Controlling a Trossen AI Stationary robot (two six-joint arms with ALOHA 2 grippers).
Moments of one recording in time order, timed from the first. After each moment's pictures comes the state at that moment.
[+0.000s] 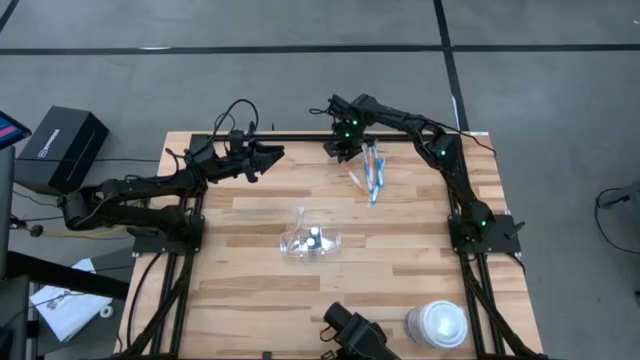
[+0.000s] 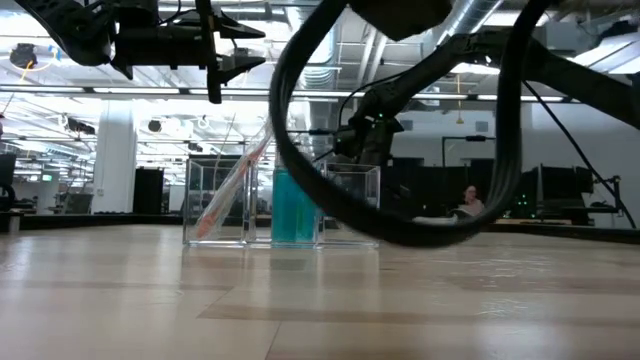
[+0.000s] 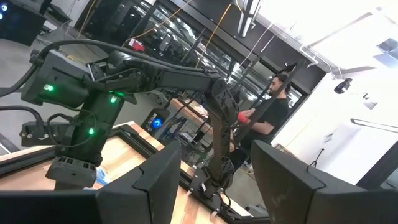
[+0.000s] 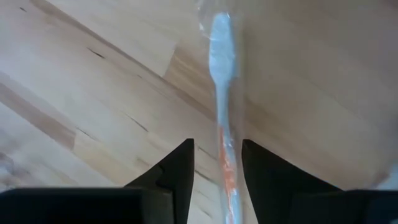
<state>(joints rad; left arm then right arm) 0.52 1.06 0.46 0.79 0.24 -0.69 -0.70 2.41 2.05 -1.16 -0.37 0.35</state>
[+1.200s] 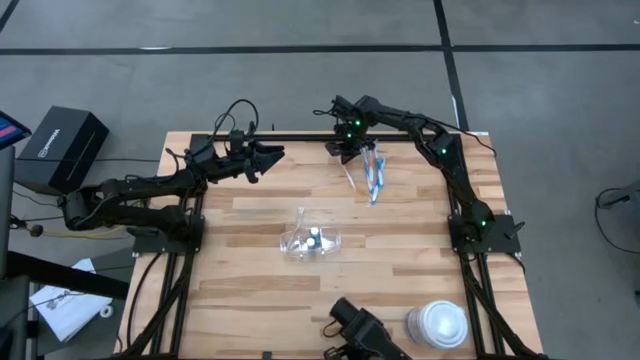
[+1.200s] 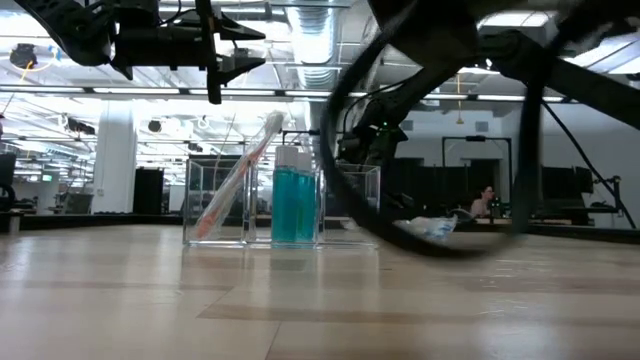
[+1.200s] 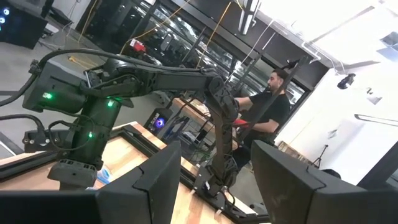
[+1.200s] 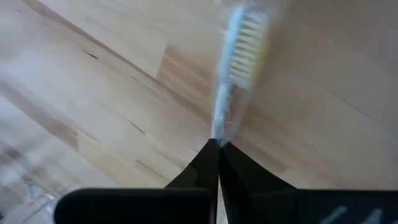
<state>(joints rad) 0.52 1.06 0.46 0.78 0.24 -0.66 -0.72 2.41 1.99 -1.11 -0.44 0.36</state>
